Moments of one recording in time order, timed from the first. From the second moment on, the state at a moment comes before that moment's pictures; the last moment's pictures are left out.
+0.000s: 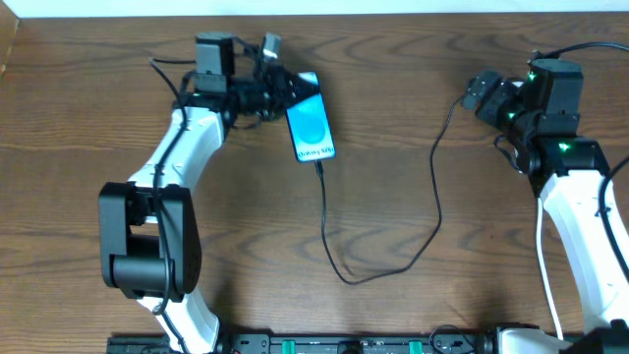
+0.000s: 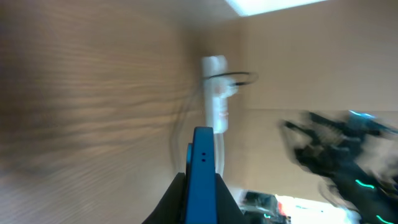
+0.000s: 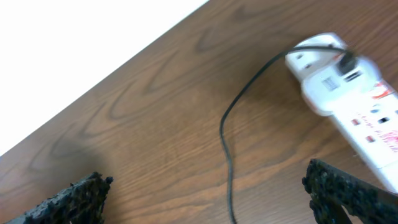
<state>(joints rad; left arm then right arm) -0.11 1.90 1.35 -0.23 1.01 -0.67 0.01 1.41 1.13 -0.40 -0.01 0.56</state>
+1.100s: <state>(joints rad) -0.29 2.21 1.35 -0.17 0.76 -0.69 0.01 1.40 1.13 -0.40 0.05 0.55</state>
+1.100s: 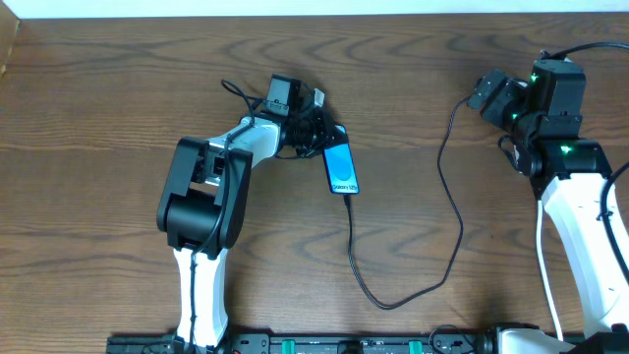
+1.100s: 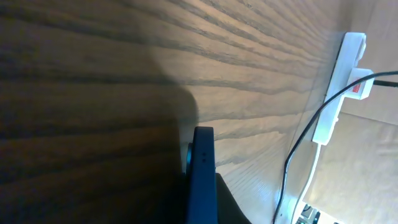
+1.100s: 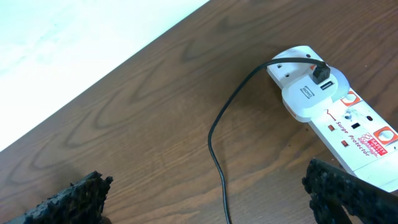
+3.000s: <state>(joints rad) -0.30 2.17 1.40 -0.24 0.70 -0.72 0.01 1.40 1.13 -0.41 0.05 0.55</state>
